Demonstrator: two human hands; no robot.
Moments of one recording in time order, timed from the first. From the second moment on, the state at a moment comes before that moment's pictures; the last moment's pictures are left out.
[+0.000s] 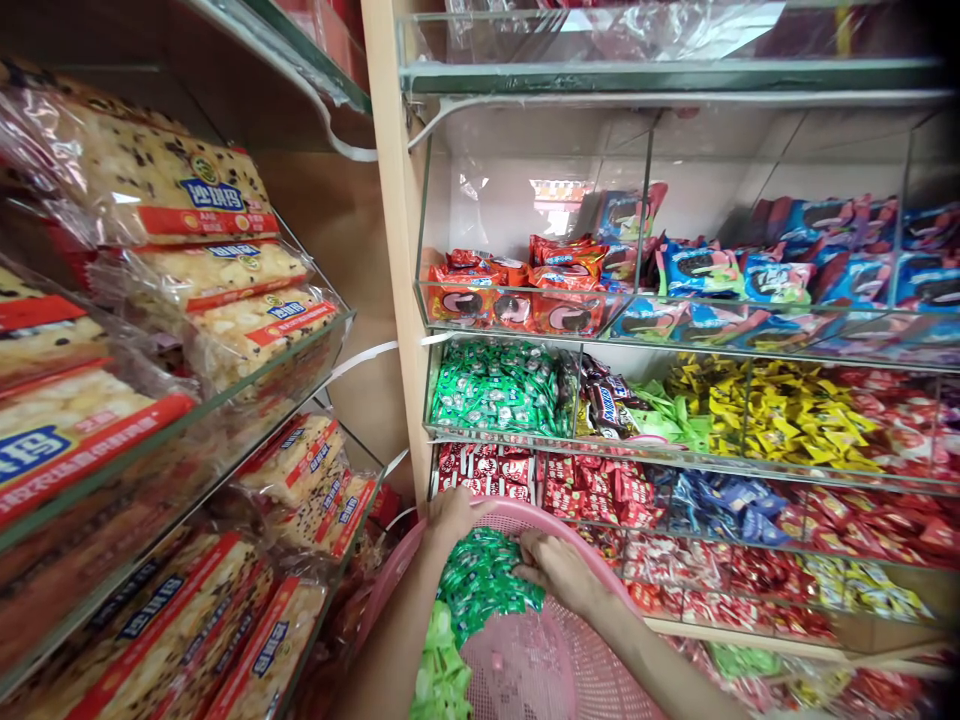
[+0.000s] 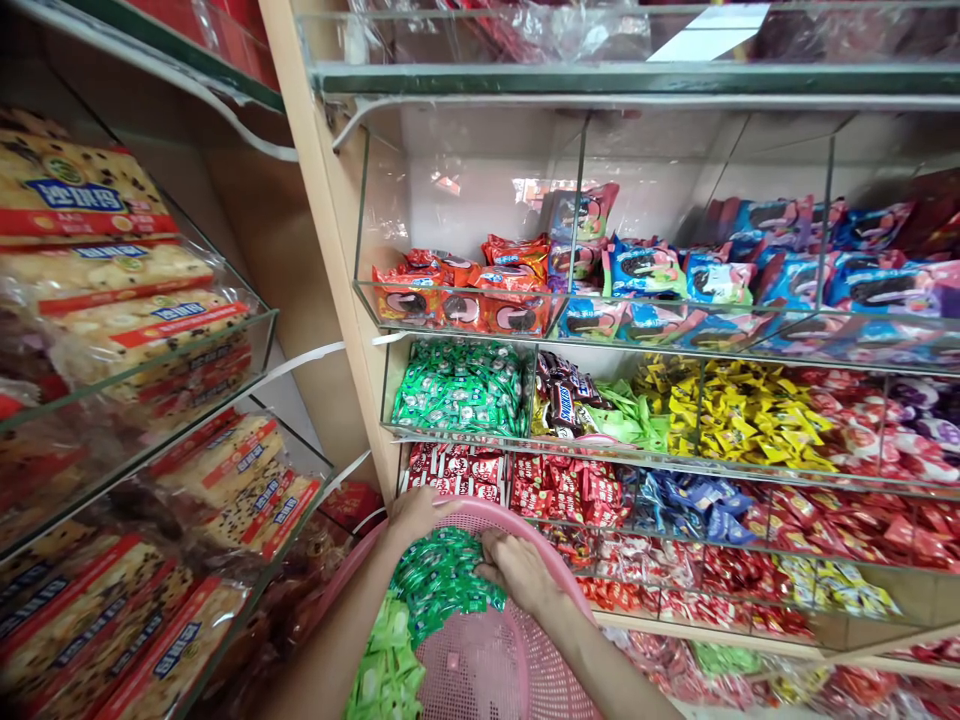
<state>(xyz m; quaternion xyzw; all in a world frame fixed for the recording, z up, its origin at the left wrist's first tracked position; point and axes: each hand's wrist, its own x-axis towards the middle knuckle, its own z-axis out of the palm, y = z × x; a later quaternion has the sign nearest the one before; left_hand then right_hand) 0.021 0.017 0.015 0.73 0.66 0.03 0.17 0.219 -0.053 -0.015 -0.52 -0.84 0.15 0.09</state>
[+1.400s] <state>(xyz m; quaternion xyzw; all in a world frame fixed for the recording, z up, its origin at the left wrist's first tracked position) 0.019 0.016 0.020 0.72 0.67 0.04 0.18 0.196 0.067 0.201 -0.43 -0.89 -0.11 0.12</state>
